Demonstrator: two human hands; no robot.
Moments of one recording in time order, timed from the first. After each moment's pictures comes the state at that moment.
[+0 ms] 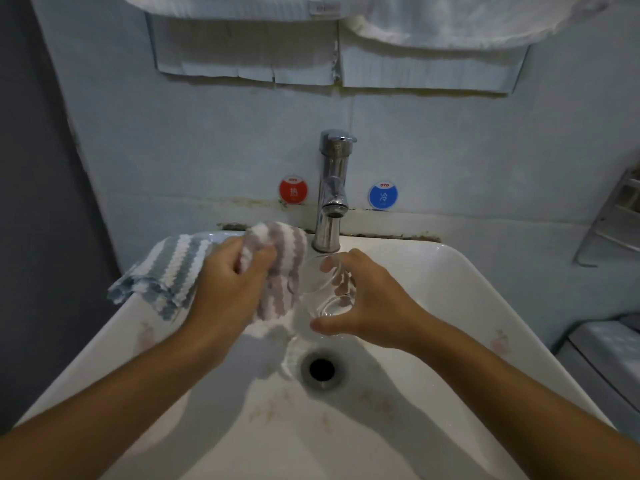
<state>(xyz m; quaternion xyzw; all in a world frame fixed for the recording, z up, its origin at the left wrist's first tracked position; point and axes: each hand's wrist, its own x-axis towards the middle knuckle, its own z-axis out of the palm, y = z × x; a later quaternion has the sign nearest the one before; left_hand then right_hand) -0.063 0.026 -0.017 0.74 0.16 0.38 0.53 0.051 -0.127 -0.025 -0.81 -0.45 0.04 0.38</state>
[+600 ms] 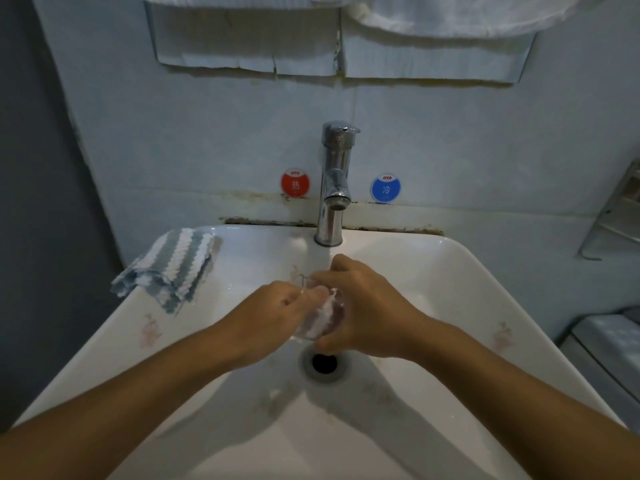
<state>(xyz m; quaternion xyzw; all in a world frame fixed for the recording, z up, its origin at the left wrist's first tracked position) -0.061 0.018 -0.036 0.88 0.05 0.10 0.46 0.037 -0.124 -0.028 -0.82 -0.52 -0.03 0.22</state>
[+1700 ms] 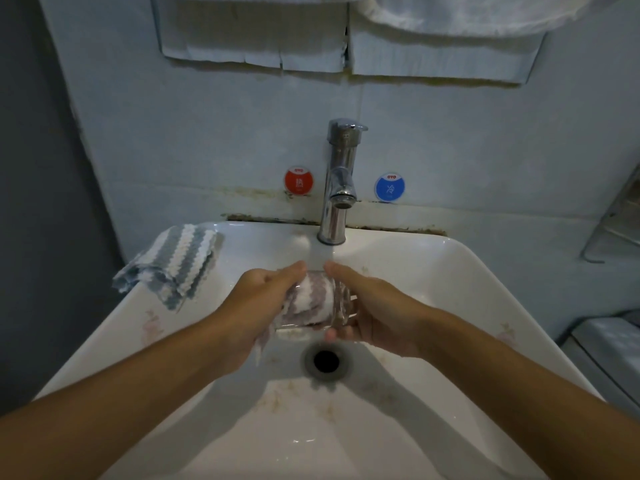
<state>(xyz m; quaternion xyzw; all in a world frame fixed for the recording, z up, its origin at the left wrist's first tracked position) -0.052 0.027 -0.041 0.71 0.20 0.14 0.66 0.044 -0.124 -0.029 -0.62 -0.22 0.45 0.61</state>
